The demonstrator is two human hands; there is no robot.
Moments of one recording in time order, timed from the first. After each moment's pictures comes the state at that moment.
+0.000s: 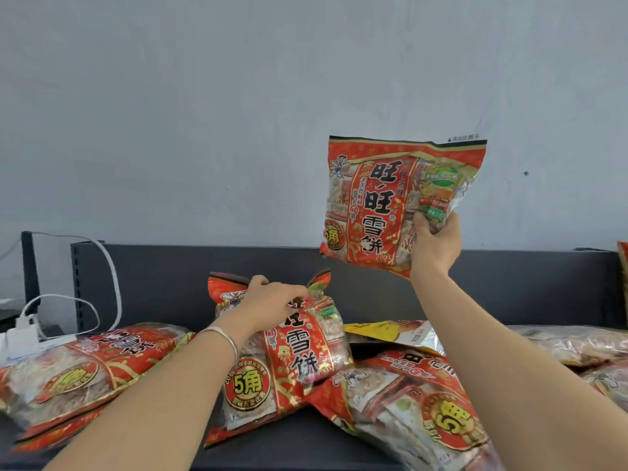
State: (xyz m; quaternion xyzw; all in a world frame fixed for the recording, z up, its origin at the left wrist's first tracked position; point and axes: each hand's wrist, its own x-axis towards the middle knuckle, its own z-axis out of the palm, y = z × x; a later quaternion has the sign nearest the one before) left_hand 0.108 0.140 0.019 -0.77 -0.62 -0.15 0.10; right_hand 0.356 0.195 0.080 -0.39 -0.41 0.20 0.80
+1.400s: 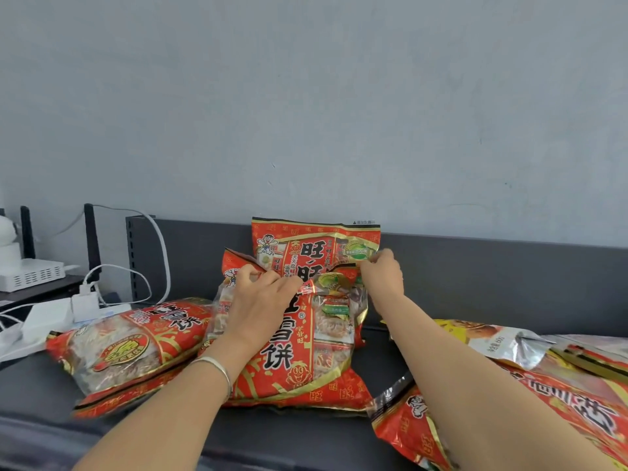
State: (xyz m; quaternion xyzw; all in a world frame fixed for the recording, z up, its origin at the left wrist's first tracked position) left_hand 0.045 0.113 -0.028 -0.64 -0.55 -0.28 0.46; right_hand 0.220 0.228 0.010 -0.55 -0.62 0.26 0.49
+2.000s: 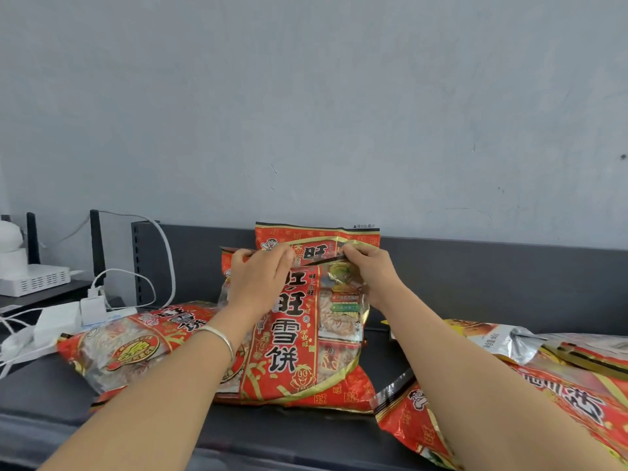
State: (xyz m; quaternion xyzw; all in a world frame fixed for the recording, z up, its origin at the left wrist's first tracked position) left_hand 0.043 0.111 0.012 -0.62 -0.62 -0.42 0.23; right_hand 0.216 0.207 0.027 -0.33 -0.58 0.53 0.52
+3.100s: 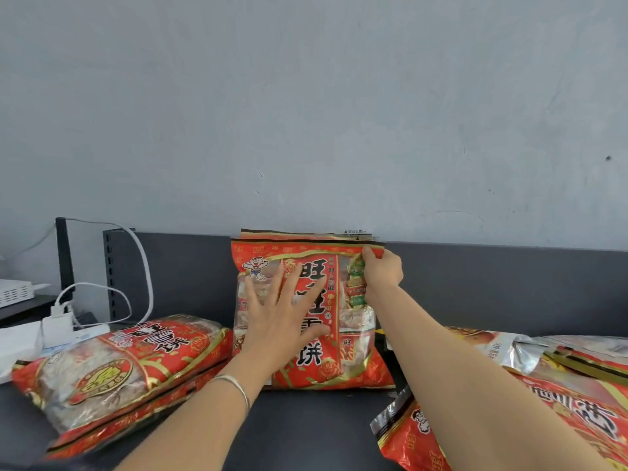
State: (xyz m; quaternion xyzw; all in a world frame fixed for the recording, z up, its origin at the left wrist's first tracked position) left_hand 0.058 0.155 -0.052 -0.66 -0.65 -0.19 0.33; right_hand 0.215 0.235 0.032 -0.48 -0.47 0.39 0.63
